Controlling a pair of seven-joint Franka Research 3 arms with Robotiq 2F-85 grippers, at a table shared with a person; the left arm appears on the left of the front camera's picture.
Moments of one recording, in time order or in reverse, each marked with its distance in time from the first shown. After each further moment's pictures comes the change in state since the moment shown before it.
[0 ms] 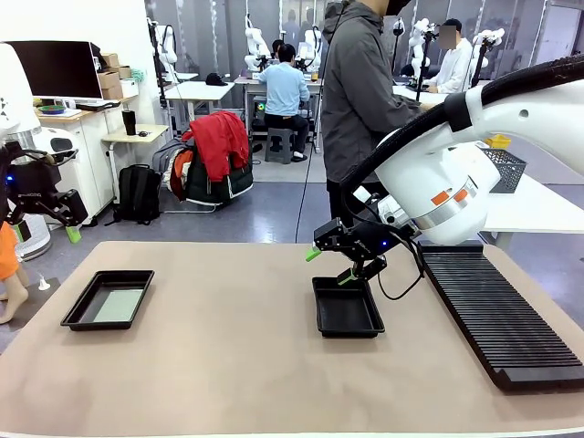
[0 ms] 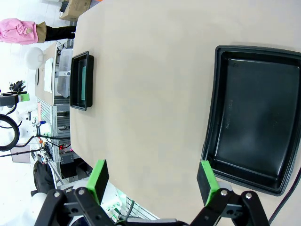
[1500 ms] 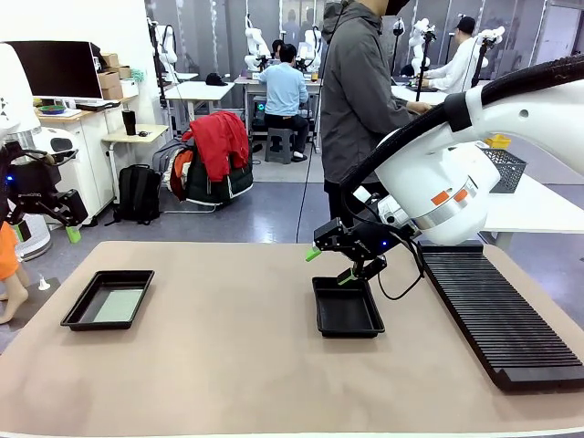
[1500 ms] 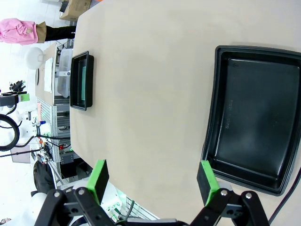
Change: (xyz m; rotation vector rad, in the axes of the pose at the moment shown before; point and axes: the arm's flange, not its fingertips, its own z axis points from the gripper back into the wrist) left arm 0.000 0.000 0.000 0.000 0.000 0.000; right arm 0.000 0.000 0.000 0.000 0.000 0.000
